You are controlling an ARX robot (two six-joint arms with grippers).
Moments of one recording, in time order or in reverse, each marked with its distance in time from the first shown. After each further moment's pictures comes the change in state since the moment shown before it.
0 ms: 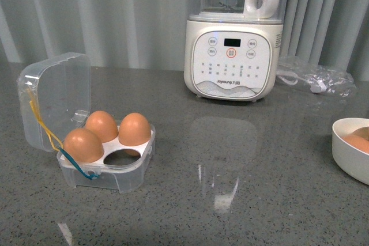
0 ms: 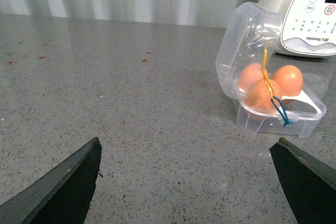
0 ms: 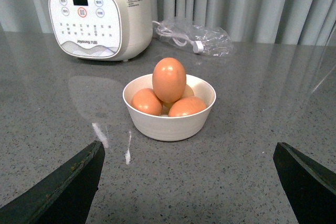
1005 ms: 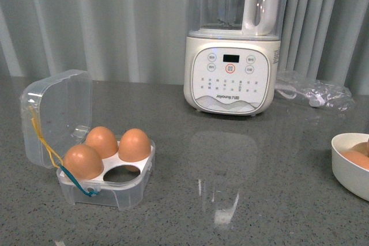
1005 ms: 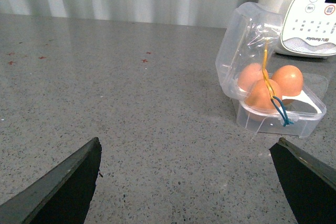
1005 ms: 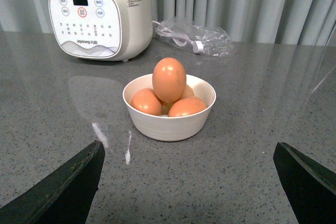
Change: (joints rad) left arm 0.000 0.000 0.000 0.000 0.000 0.000; right arm 0.002 0.002 0.001 -0.006 0.005 -0.002
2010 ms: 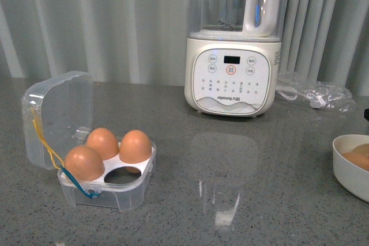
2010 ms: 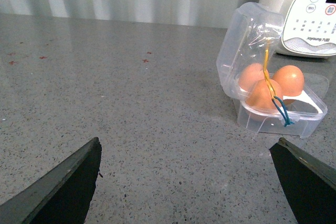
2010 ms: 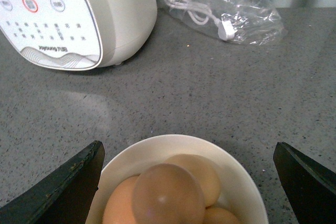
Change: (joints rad) left arm 0.000 0.000 0.000 0.000 0.000 0.000; right arm -0.054 1.359 0.574 0.564 -0.161 0.034
